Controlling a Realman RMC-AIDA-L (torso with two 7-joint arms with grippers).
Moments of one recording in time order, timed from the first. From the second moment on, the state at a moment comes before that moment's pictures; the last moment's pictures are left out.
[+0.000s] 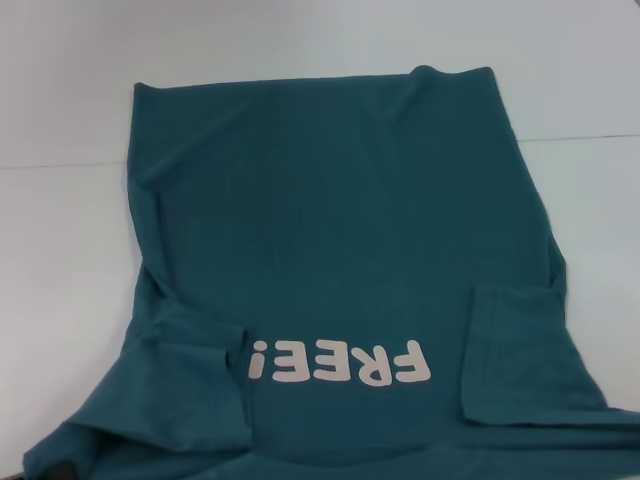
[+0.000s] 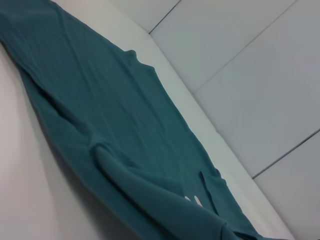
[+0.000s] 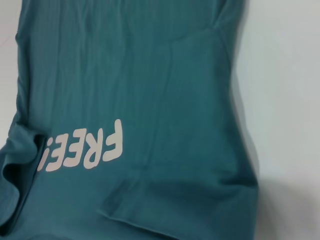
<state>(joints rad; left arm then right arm) -0.06 -2.17 -2.62 -0.99 -1.14 1.84 -1.88 0.36 1.93 -0.39 -0.89 -2.52 -1.83 2.40</state>
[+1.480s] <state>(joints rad) 0.03 -2.17 -2.64 -0.99 -1.12 1.85 -1.85 0.27 1.99 -0.33 -0.96 -2.52 -1.92 2.38</state>
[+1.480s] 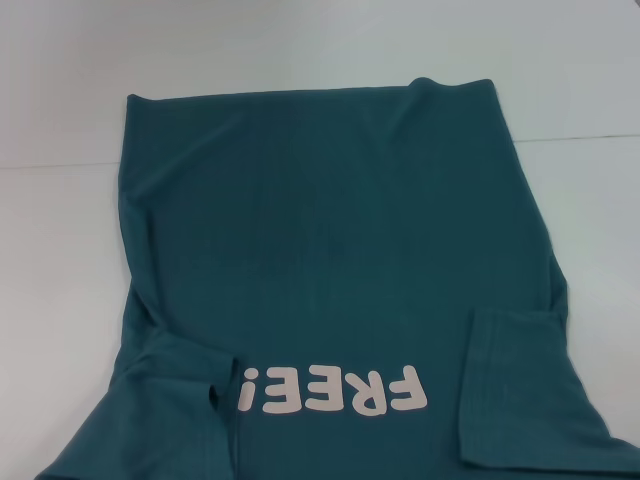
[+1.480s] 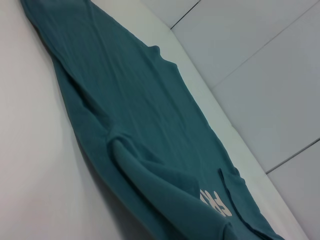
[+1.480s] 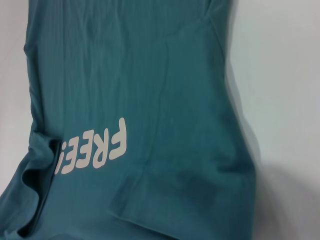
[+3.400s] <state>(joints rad) -0.36 -2.11 -2.69 -0.67 -1.14 1.46 -1.93 0.49 1.93 -0.29 -0.64 -2.22 -1.50 2.35</state>
